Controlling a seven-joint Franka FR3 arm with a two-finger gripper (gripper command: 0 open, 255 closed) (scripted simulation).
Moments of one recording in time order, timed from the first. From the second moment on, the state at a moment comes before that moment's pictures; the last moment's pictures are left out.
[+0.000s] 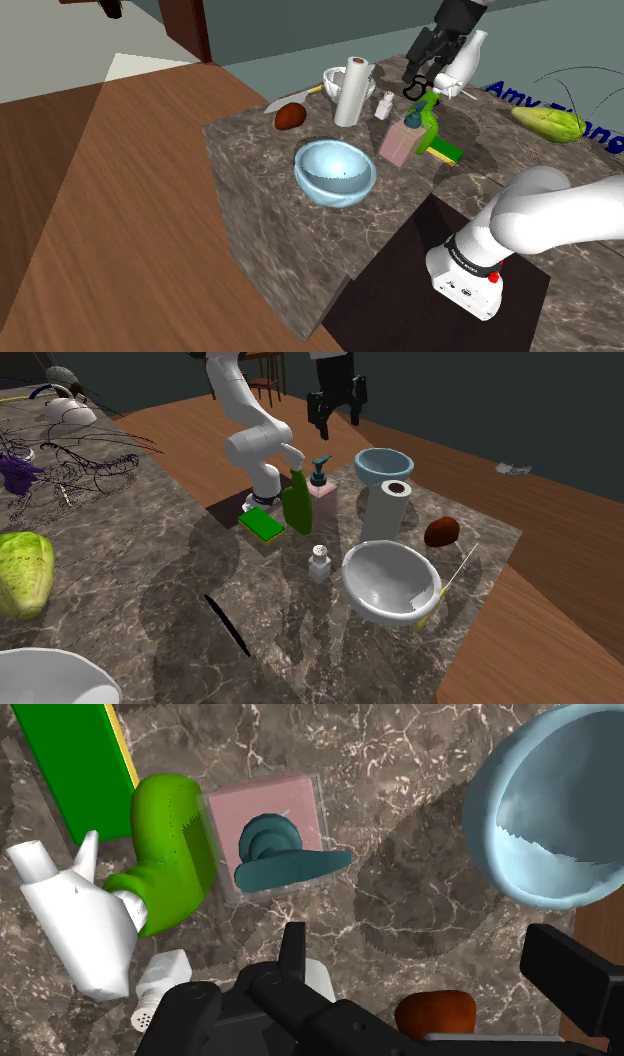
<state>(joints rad) -0.01 -0.74 -0.01 -2.26 0.12 1.61 0.14</state>
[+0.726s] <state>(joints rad) -0.05 -0.60 -0.09 -2.35 -0.01 1.83 -0.04</state>
